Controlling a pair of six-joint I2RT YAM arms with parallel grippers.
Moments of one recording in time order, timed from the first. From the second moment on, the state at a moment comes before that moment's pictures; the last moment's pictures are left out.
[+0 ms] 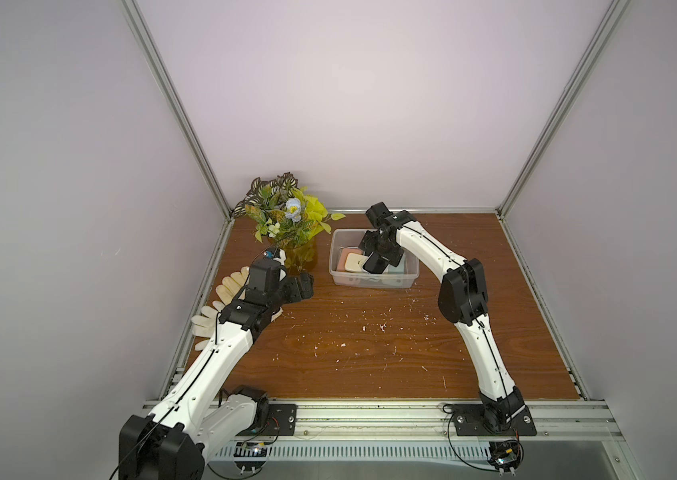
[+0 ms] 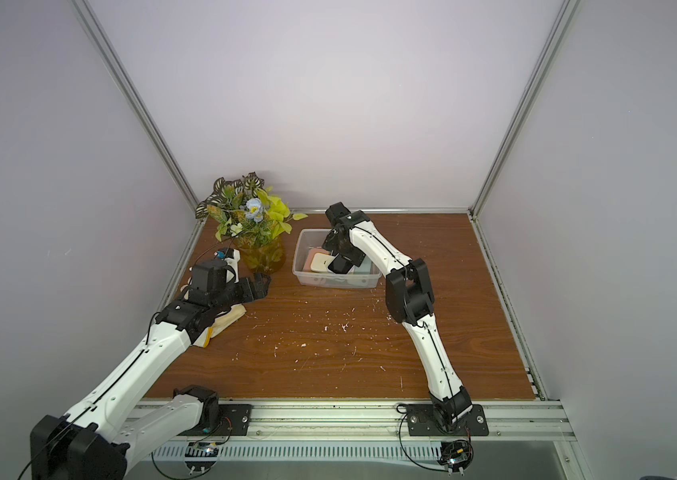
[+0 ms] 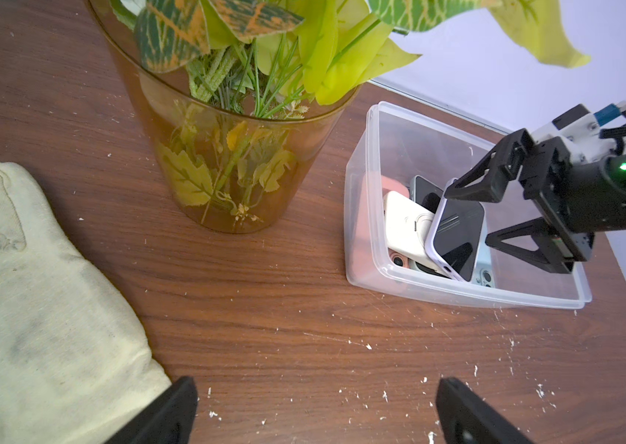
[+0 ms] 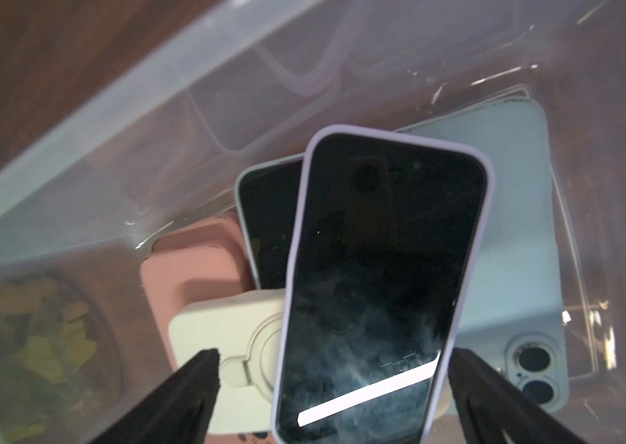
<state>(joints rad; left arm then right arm) -0.25 1.01 0.76 -0.40 0.05 -0.42 0.55 2.43 2.30 -1.08 0.11 1.00</state>
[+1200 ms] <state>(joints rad) -0.25 1.07 0.76 -0.39 0.05 -0.40 0.52 2.57 2.45 -1.13 0.13 0.85</state>
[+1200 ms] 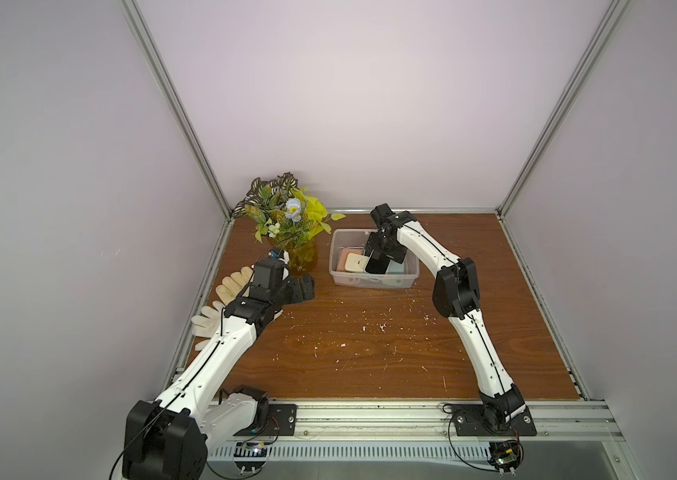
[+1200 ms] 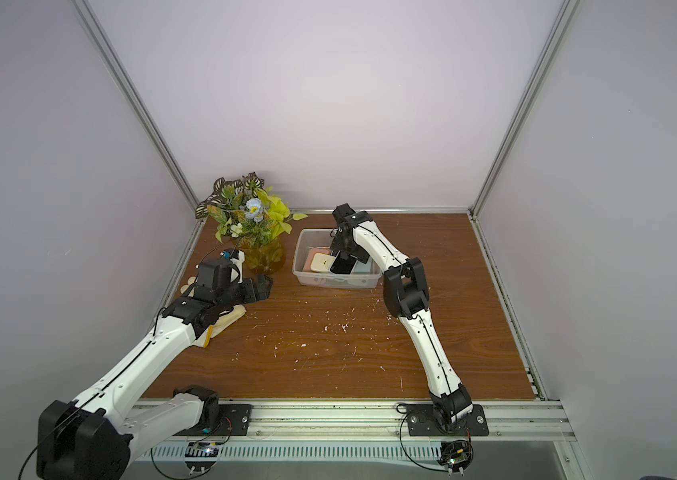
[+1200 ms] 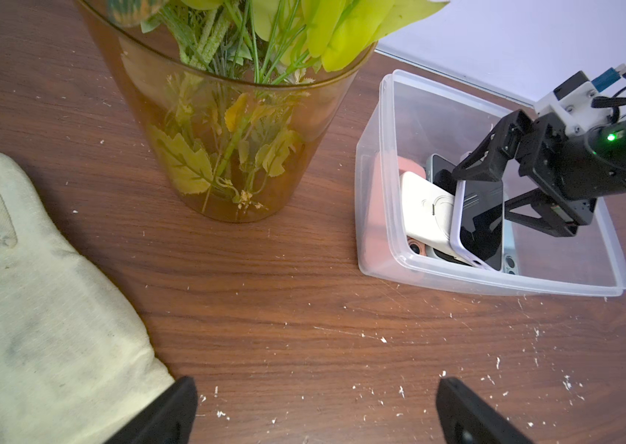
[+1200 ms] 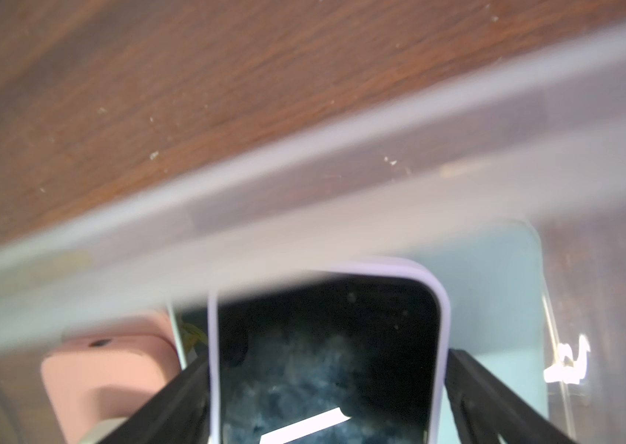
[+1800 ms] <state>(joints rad) -0.25 1.02 0.73 -0.38 0.05 -0.40 0.55 2.55 2.42 -1.13 0.13 0.79</state>
